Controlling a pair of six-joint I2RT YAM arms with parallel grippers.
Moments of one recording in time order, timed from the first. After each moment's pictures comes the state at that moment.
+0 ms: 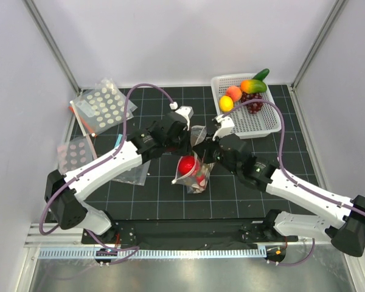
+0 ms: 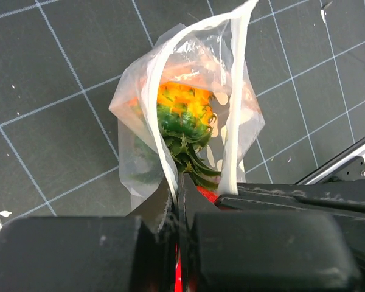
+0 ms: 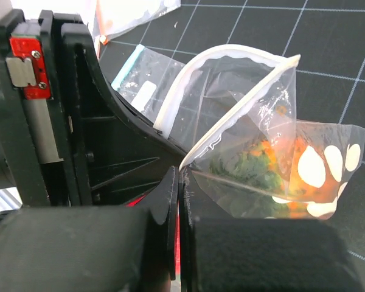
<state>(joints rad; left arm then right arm) -0.88 1.47 1.36 -0.62 -0.08 -0.54 0.91 1.08 0.89 -0.16 0.26 0.57</state>
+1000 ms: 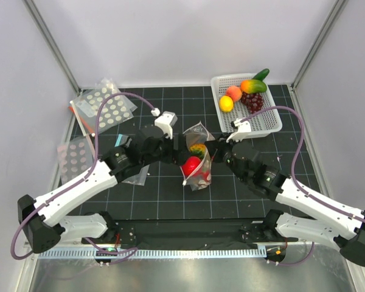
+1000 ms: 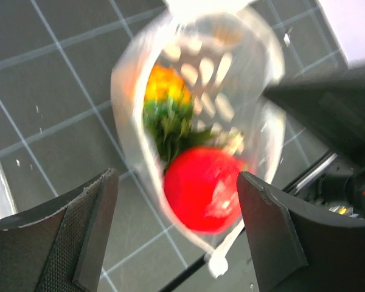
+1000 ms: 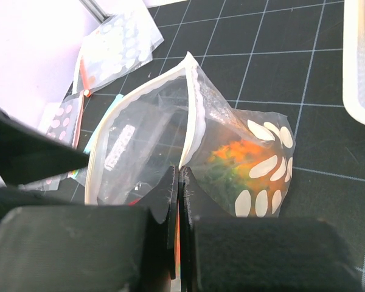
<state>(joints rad) -0.88 1.20 1.16 -0.48 -0.10 -0.46 0.91 0.93 0.78 -0.07 0.44 0.56</state>
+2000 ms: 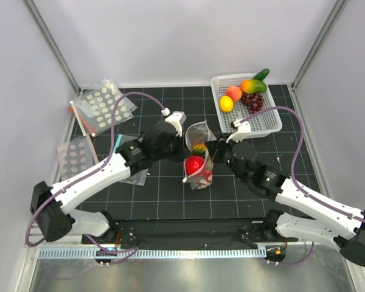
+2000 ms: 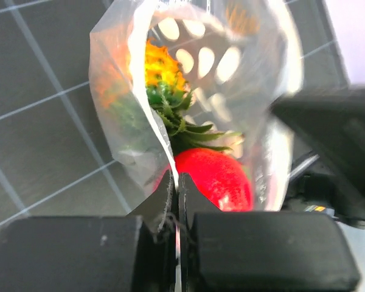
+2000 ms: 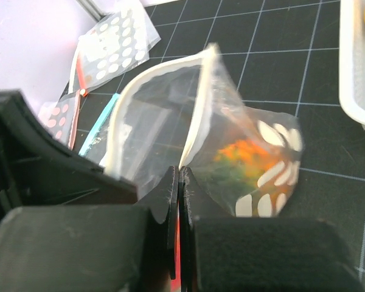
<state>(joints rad) -0.88 1.29 1.13 -0.44 -0.04 -0.57 0.91 0.93 0.77 -0.07 0.46 0.56</state>
